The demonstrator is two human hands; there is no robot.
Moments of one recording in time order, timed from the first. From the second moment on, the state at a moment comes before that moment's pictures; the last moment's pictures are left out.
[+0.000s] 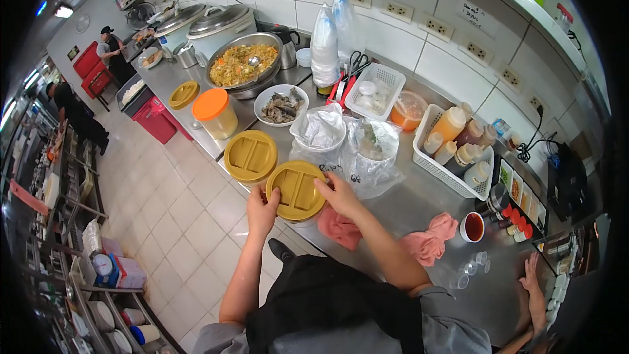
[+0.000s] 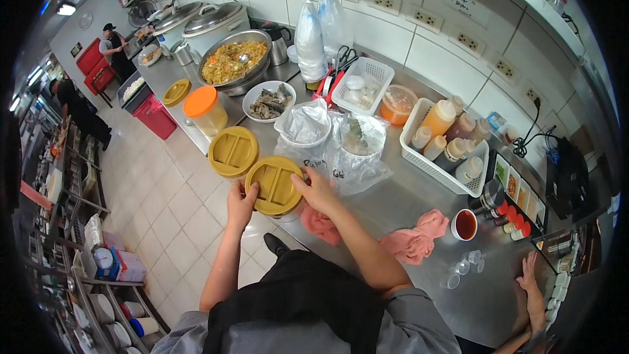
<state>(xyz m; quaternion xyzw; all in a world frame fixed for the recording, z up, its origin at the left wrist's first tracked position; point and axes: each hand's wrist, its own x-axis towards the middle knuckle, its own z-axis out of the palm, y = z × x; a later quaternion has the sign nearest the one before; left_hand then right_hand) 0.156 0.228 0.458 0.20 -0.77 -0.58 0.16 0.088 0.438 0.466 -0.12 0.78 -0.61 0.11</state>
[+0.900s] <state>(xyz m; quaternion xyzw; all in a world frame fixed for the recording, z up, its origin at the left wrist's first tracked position) 0.094 0.117 0.471 0.27 -0.73 -0.62 0.08 0.087 0.463 0.443 -0.05 0.80 -0.60 -0.02</state>
